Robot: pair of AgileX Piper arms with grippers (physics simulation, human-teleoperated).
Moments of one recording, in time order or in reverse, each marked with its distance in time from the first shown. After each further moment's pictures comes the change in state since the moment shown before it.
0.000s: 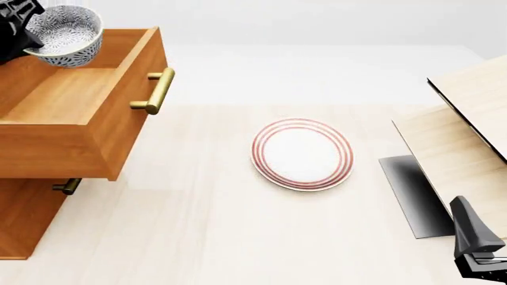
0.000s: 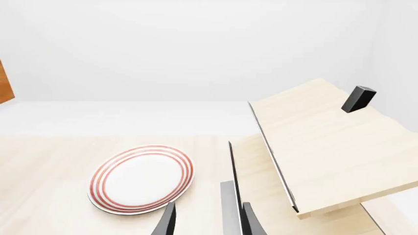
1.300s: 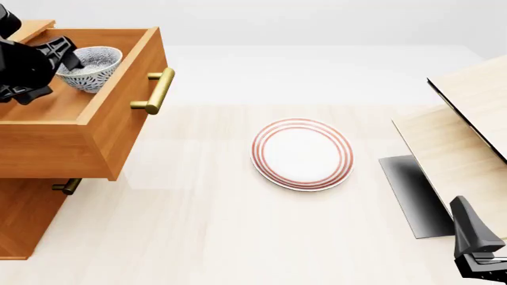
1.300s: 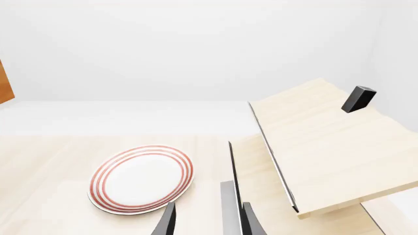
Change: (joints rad) left arm 0.002 0.142 0.104 -0.173 -0.032; right arm 0.000 0.000 0.000 0.000 0.000
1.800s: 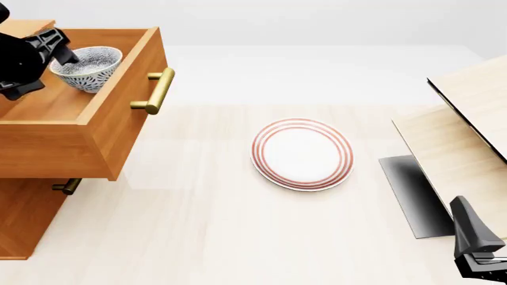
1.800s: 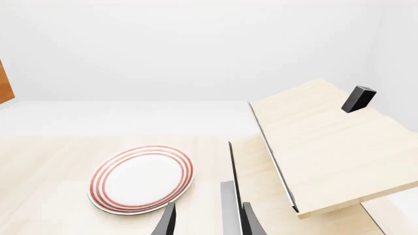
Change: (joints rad) left arm -0.014 -0.080 0.002 0.065 0.024; right arm 0.000 0.000 0.000 0.000 0.000
